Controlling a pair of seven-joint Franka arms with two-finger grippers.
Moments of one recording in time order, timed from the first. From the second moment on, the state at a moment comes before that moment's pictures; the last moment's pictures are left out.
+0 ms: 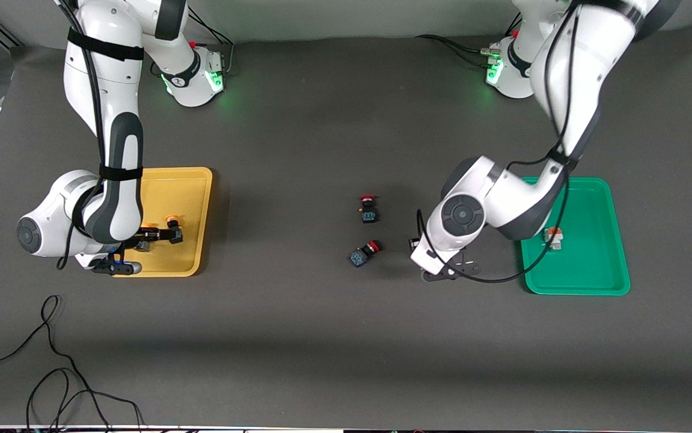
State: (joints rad) left arm -0.13 0.61 -0.45 -1.59 0.23 2.02 -0.78; right arm 0.80 0.74 -0.98 -1.94 0.79 1.87 -0.49
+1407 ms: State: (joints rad) left arm 0.54 0.46 -0.42 -2.07 0.39 2.24 0.06; right arm 0.59 0.32 -0.71 -1.56 0.24 1.52 -0.24
